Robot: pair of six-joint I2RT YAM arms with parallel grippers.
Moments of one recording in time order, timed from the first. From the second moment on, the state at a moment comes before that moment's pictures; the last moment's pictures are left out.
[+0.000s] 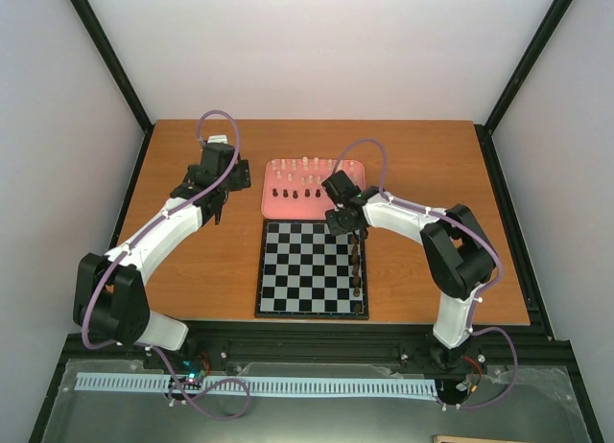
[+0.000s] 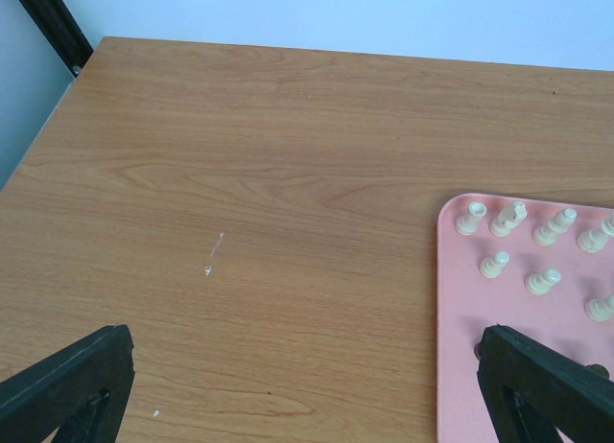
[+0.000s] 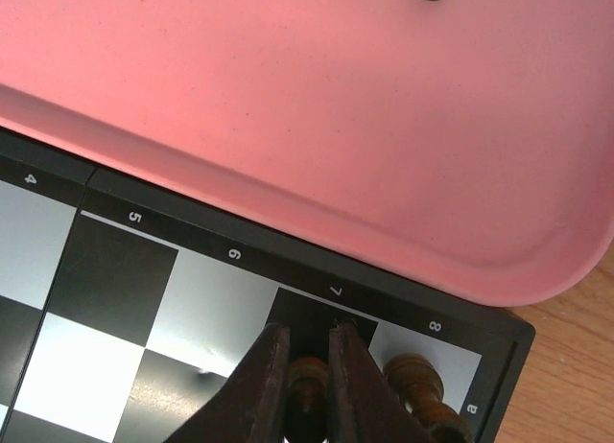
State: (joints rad) left arm -0.33 1.43 1.07 -0.28 -0.43 -0.28; right arm 0.64 1.84 1.22 -0.55 0.12 0.29
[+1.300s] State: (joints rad) left arm -0.33 1.43 1.07 -0.28 -0.43 -0.28; right arm 0.63 1.80 1.21 -0.50 0.09 0.28
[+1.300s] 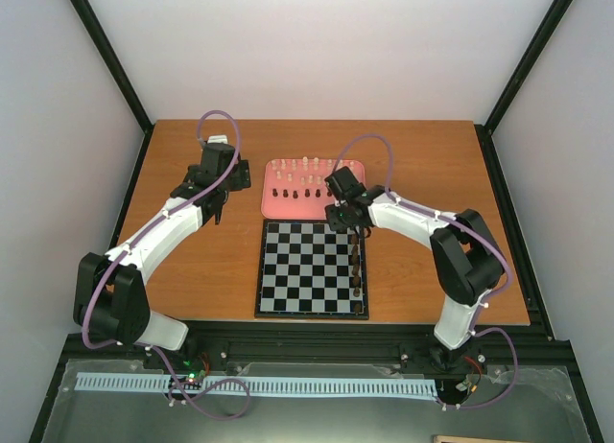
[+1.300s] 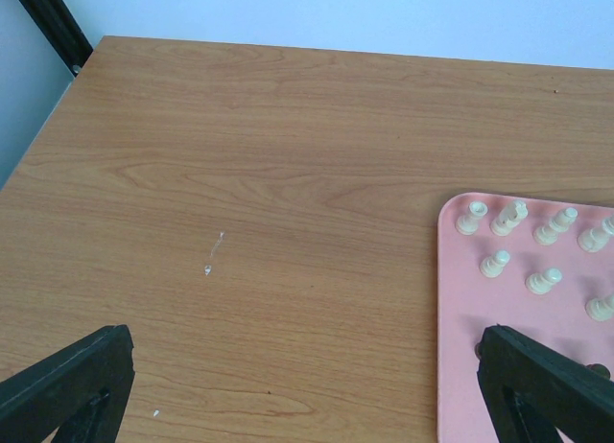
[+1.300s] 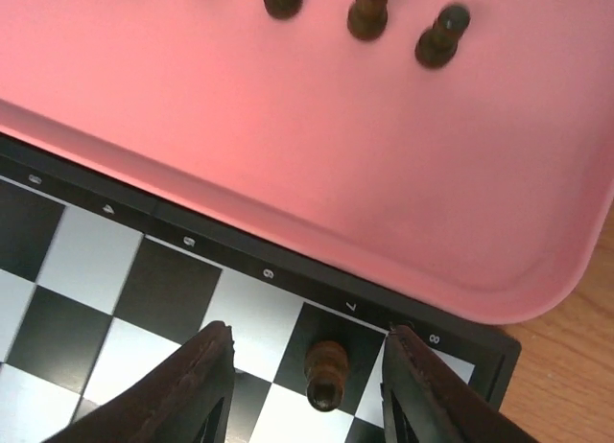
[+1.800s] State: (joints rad) left arm -0.33 1.43 1.07 -0.28 -0.43 -0.28; right arm 0.59 1.95 1.48 -0.51 0.11 0.26
